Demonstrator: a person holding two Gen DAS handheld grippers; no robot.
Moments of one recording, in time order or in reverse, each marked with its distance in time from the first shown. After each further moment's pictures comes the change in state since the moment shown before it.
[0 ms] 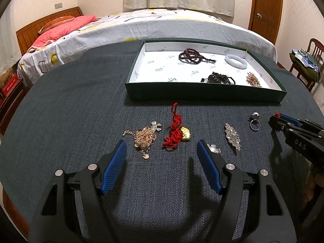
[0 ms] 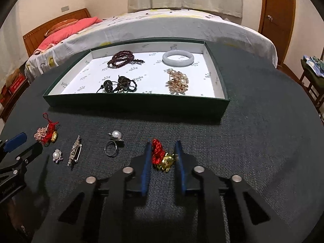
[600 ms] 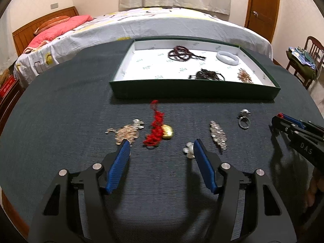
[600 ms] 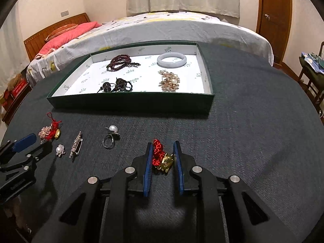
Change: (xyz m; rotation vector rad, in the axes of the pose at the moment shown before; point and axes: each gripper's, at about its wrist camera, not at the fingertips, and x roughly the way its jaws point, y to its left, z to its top) left arm 0.002 -0.023 0.000 0.015 0.016 -0.028; right arm -0.017 -0.017 -0.010 0.019 -0.026 0.008
